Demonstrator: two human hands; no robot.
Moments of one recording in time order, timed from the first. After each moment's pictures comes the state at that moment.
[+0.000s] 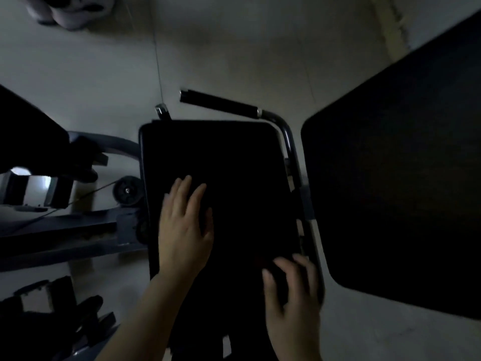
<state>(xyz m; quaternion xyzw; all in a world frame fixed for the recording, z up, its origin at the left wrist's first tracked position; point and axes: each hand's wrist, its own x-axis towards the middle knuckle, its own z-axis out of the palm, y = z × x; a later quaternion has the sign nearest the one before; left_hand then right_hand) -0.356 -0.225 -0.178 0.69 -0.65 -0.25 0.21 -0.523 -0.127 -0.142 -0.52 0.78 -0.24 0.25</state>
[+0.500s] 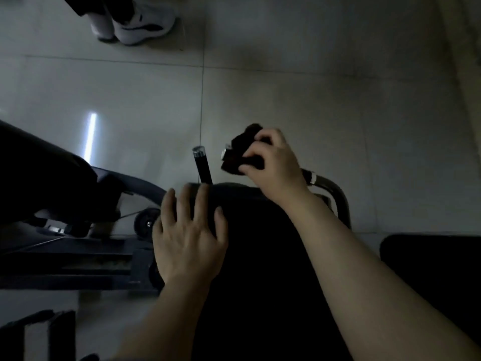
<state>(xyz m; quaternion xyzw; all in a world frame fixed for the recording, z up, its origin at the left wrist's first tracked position) -0.328 -0.368 -0.204 0.84 -0.53 -0.14 0.02 -0.449 -0.502 -0.215 -0.76 0.56 -0.15 0.30</state>
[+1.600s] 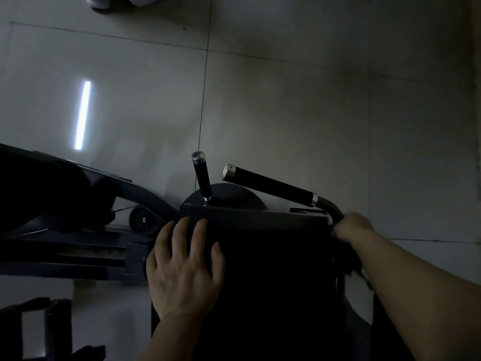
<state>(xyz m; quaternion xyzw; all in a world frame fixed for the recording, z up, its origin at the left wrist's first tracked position) -0.328 -0.373 -0.206 0.84 -0.52 -0.14 0.01 -0.595 -0.524 -0.271 -0.46 0.77 0.33 0.30</state>
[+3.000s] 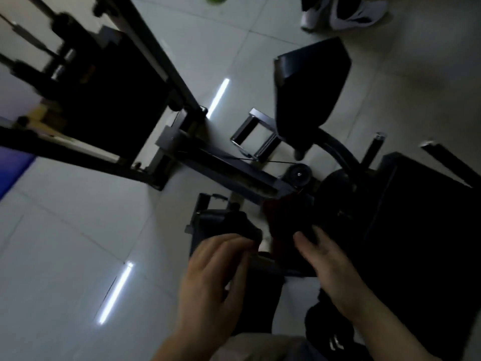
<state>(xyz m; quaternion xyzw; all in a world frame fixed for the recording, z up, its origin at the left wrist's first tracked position) -0.120 0.000 0.047 0.82 -0.43 -0.17 0.34 -0.246 -0.131 0.008 -0.40 0.40 -0.06 0.82</state>
